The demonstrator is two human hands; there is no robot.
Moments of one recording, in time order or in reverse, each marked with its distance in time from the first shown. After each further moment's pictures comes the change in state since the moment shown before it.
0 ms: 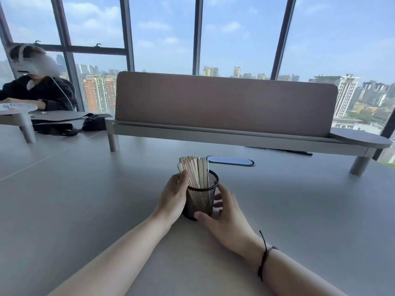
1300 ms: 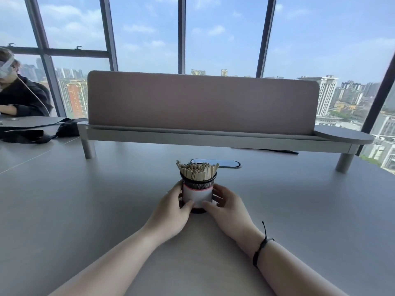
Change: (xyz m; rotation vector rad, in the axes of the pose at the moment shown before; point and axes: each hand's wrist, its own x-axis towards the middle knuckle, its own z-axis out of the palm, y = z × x) left_hand 0.018 -0.028 0.032 0.346 -0.197 0.160; right_hand 0.046 0.051 -0.024 0.254 0.115 0.131
